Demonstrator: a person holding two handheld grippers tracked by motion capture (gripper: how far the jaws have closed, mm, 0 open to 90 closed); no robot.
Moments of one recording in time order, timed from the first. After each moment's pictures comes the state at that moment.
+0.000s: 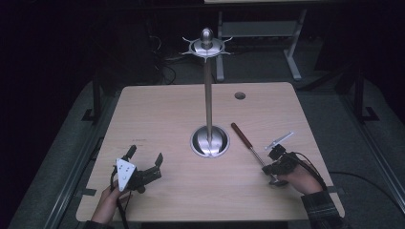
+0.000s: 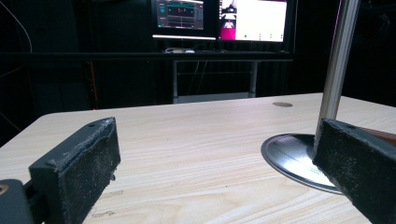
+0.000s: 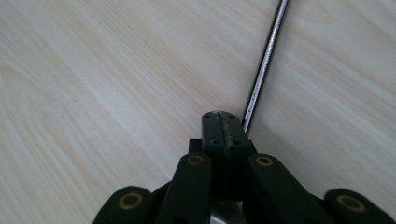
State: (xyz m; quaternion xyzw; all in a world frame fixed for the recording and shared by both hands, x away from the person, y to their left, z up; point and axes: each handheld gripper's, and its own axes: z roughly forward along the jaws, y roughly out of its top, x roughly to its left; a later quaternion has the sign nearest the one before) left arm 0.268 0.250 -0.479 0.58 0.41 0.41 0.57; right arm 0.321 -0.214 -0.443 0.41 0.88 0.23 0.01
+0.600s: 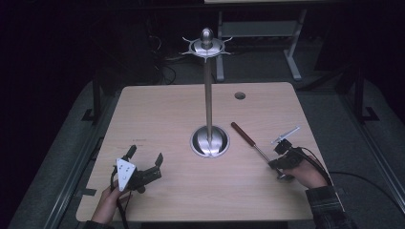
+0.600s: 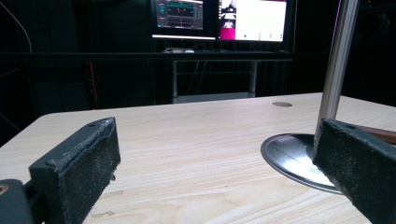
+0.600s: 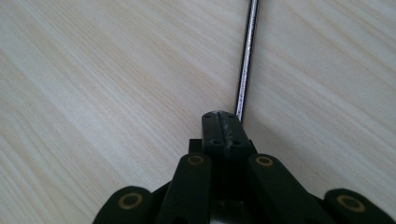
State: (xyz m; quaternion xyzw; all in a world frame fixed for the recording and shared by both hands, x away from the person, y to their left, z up) left arm 0.268 0.250 -0.479 0.58 0.41 0.41 0.57; right arm 0.336 -0.233 -0.441 0.43 0.88 0.22 0.02
